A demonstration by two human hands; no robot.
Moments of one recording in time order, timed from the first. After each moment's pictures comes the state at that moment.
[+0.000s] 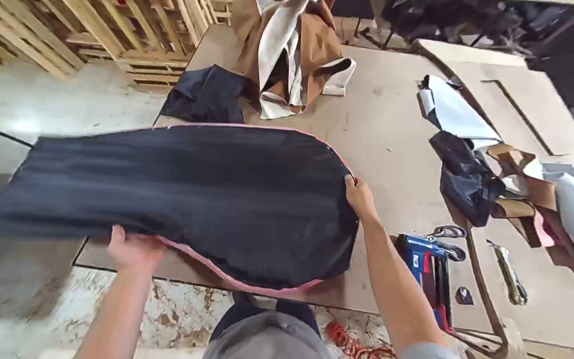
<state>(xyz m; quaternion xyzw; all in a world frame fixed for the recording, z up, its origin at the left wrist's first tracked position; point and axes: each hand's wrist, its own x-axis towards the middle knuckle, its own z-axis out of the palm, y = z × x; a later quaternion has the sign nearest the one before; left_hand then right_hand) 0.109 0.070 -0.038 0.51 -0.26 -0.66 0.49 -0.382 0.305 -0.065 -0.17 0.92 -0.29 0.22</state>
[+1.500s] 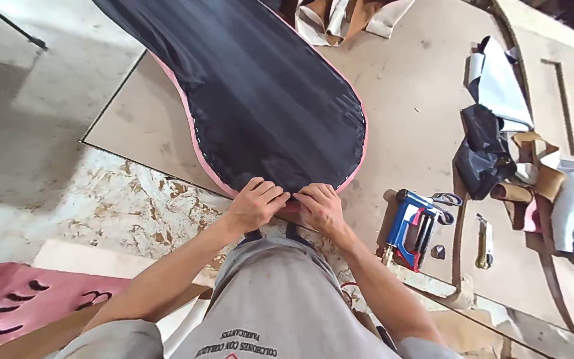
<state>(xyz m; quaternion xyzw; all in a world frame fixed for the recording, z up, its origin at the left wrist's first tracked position) 0.039 0.286 -0.059 0.08 -0.96 -0.06 0.25 -0.173 0.415 -0.076 -0.73 0.61 -0.32 -0.05</state>
